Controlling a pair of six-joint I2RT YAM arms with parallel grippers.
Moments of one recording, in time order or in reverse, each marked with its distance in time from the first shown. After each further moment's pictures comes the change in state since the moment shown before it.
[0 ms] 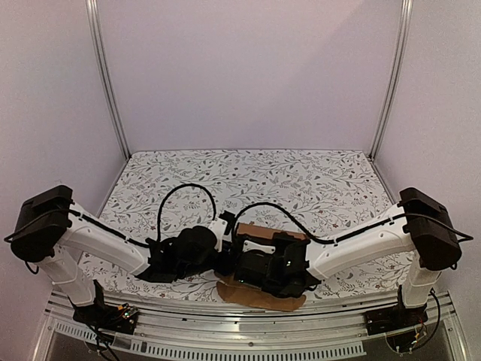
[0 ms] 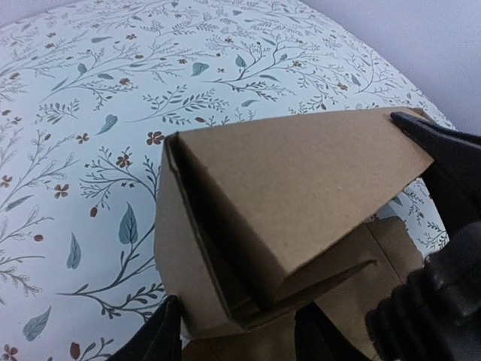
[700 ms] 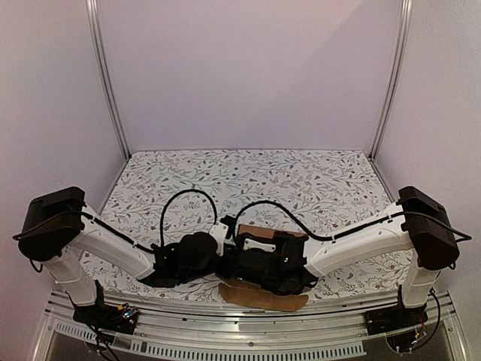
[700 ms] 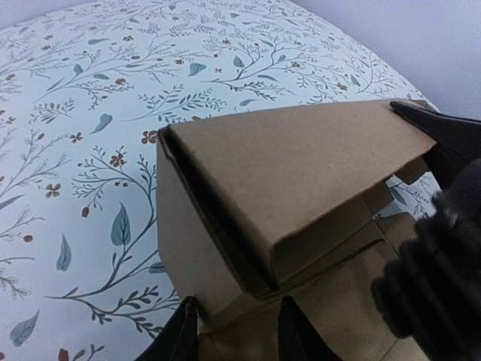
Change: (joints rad) left arm -0.015 0.064 -0.030 0.131 -0.022 0.011; right arm -0.014 0.013 0.035 -0.078 -0.033 0.049
